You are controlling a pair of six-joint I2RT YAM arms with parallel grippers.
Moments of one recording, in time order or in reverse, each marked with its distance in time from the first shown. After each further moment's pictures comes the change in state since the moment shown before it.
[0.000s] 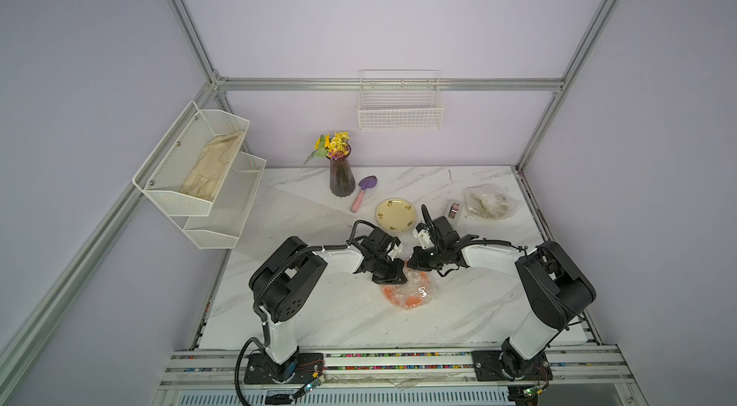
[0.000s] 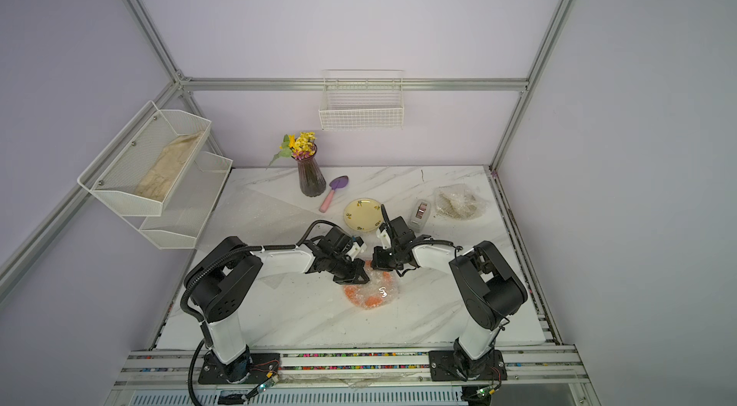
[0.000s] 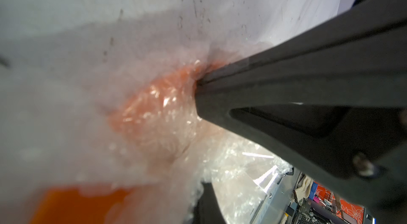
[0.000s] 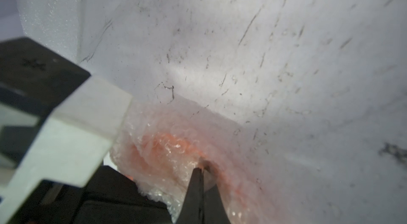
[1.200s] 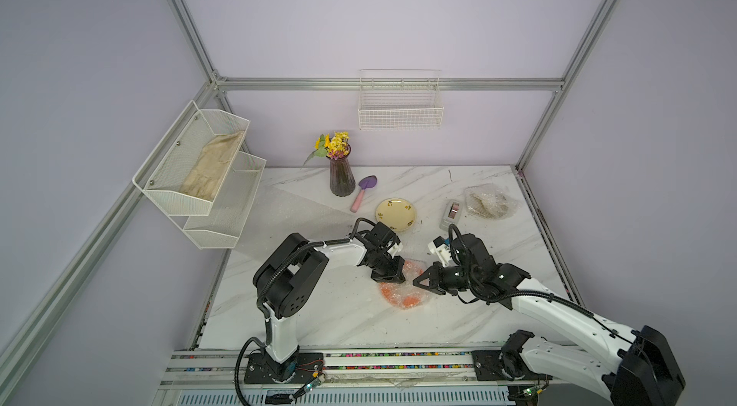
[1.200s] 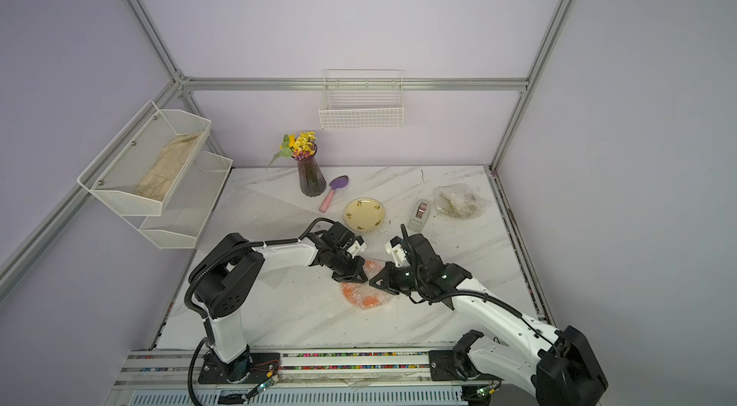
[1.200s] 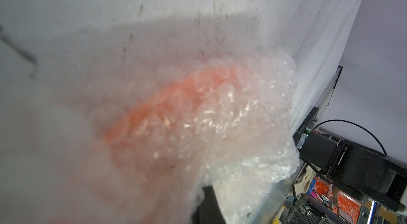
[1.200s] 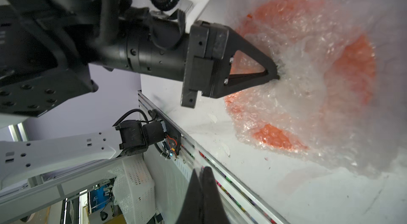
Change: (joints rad) left arm 0.012 0.031 0.092 -0.145 -0.006 0.029; right arm 0.117 -0.602 -0.232 -0.100 -0.156 0.401
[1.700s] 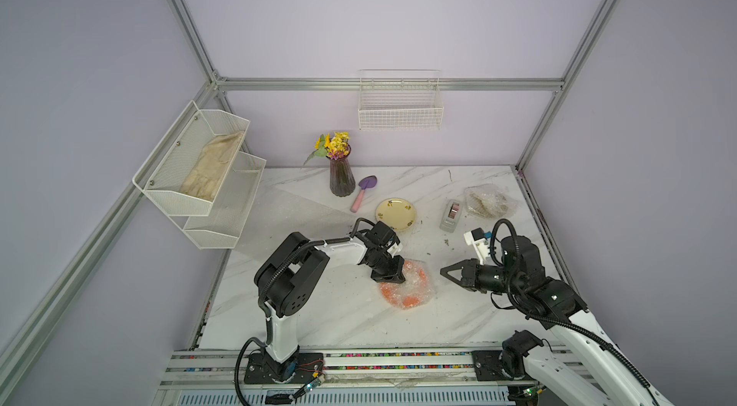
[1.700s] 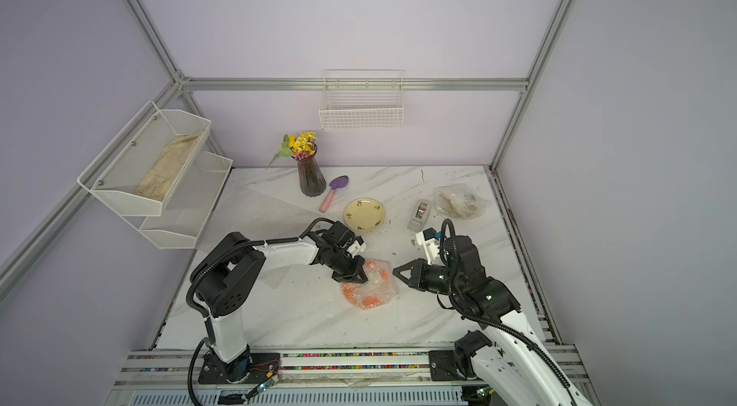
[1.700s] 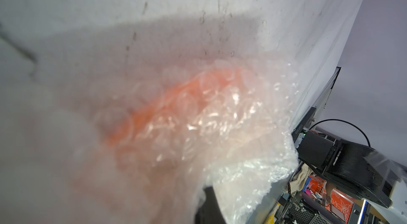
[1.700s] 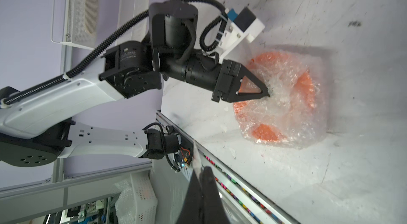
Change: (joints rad) left arm 0.012 0.014 0.024 -0.035 0.012 -0.001; right arm -0.193 -0.390 0.040 -0.280 -0.084 -0.090
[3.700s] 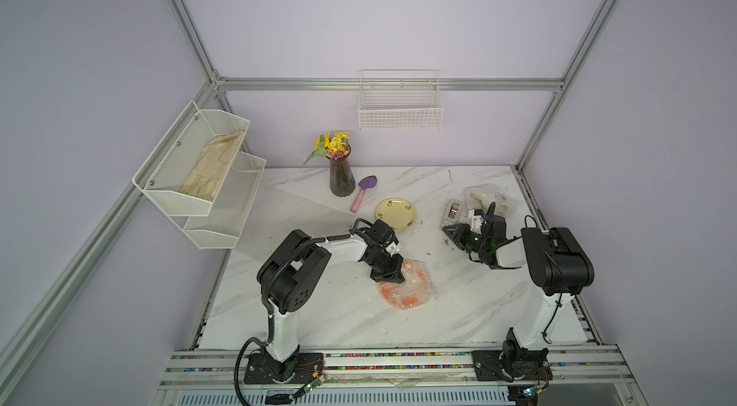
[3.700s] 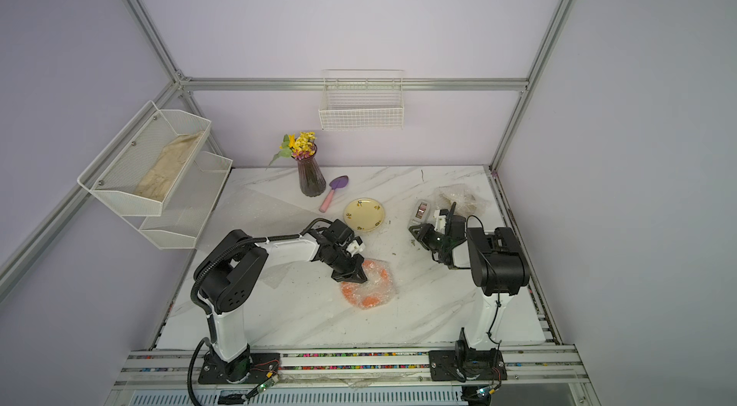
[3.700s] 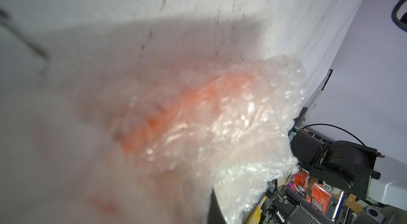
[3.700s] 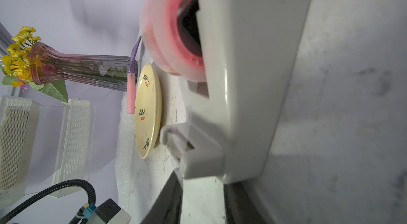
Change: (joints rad) left arm 0.015 0.032 0.031 -0.054 0.051 -0.024; right arm -0.453 1.192 -0.021 1.261 -0.007 -0.014
